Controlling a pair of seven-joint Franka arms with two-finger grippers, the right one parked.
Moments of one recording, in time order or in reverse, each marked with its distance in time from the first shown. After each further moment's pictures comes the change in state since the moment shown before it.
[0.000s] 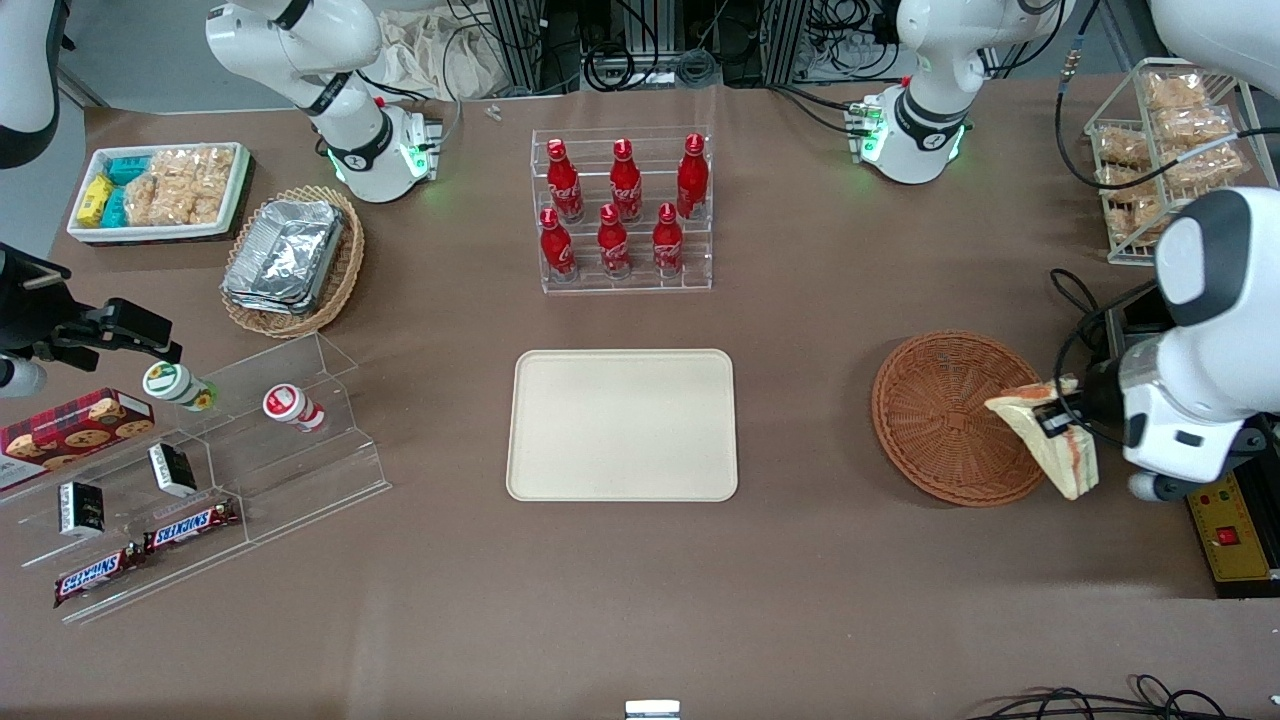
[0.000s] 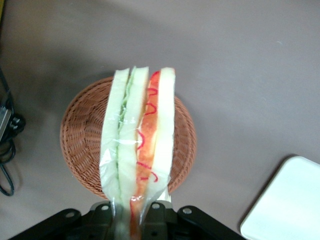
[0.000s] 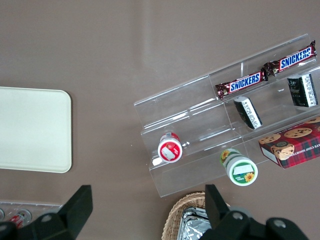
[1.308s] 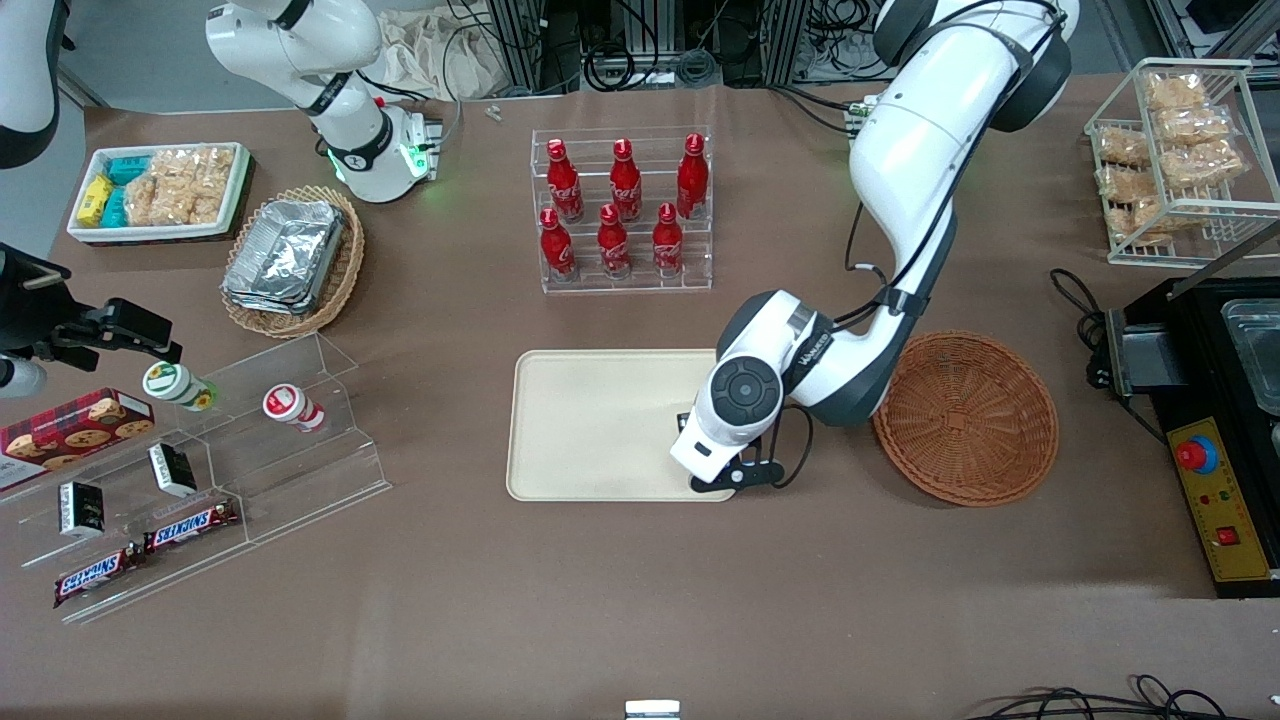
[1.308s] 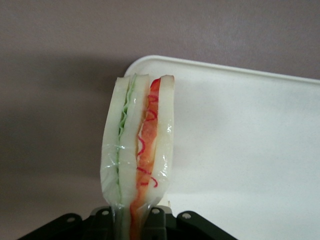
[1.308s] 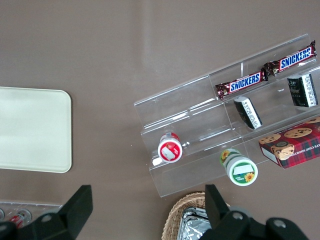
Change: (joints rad) arm -0.512 0.490 -0.006 0.196 0.016 0.233 -0.254
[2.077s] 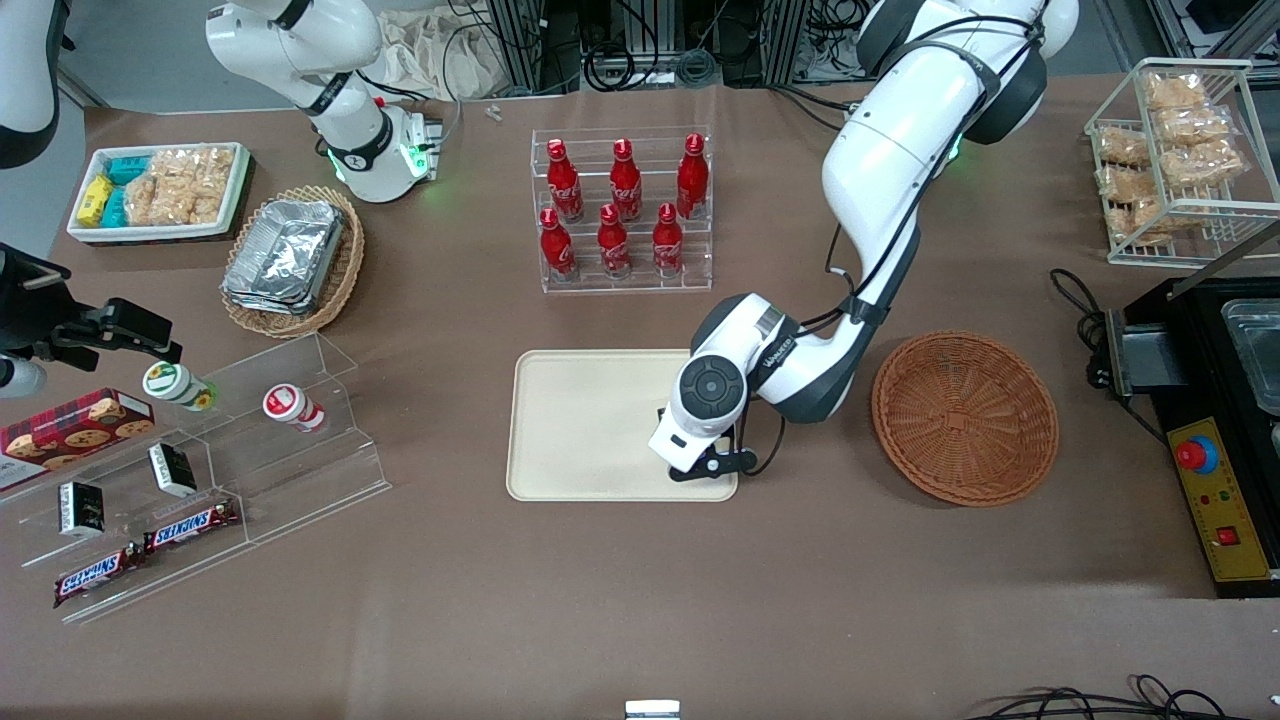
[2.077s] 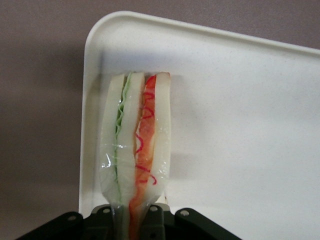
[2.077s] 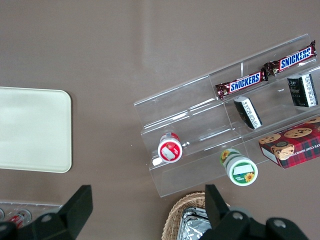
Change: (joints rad) arm -0.047 0.048 -0.001 -0.014 -0.004 0.053 -0.104
